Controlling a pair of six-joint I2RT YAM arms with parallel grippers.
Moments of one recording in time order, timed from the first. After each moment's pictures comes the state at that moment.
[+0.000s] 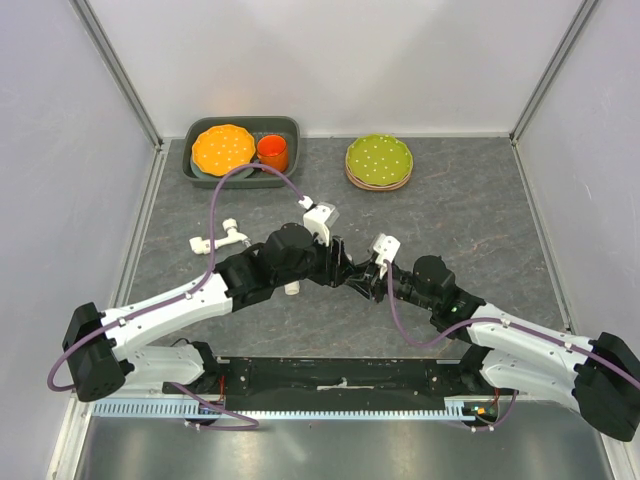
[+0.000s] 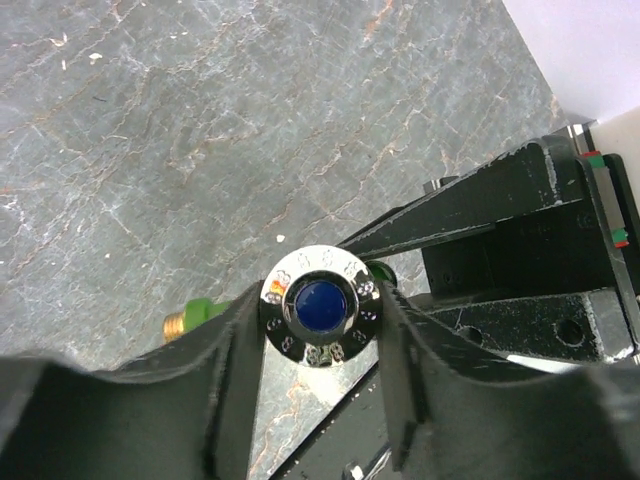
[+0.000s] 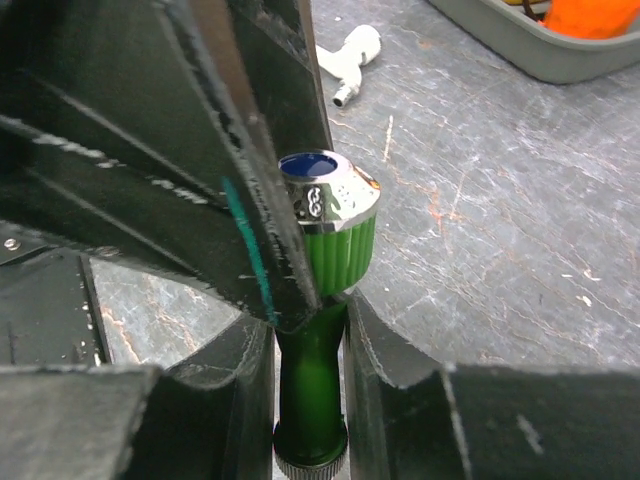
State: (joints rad) left arm -0.99 1.19 0.92 -0.20 -0.03 -0.52; right arm 0.83 0.97 0.39 0.43 -0.25 0.01
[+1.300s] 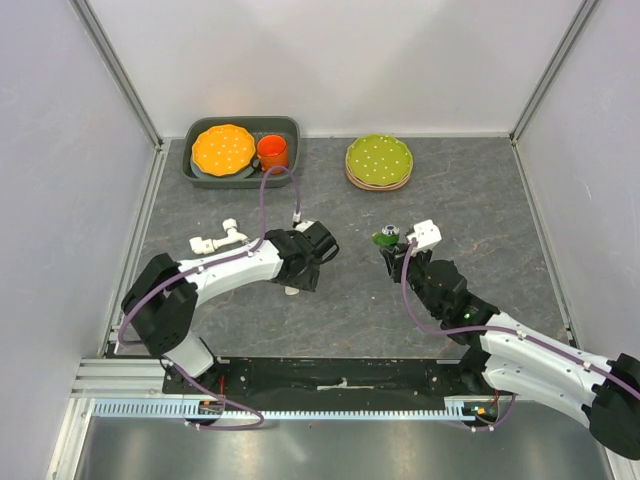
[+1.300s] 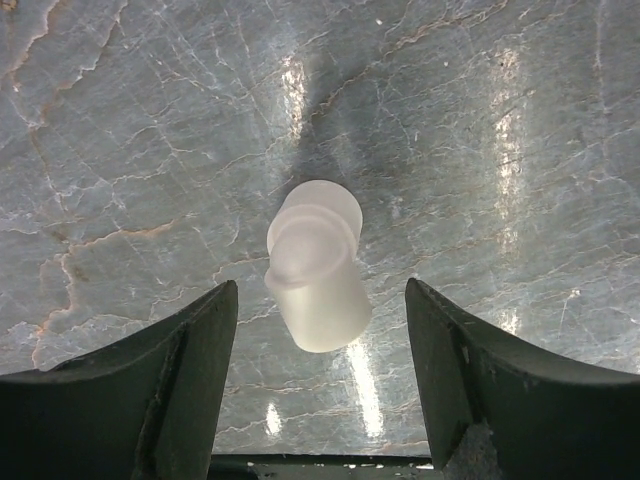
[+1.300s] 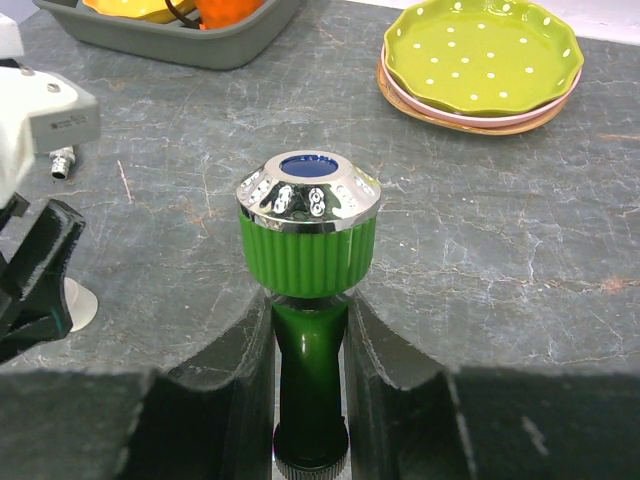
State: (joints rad) left arm -0.86 1.59 1.06 -0.78 -0.36 -0.59; right arm 0.81 0.83 0.37 0.32 0.39 0.15
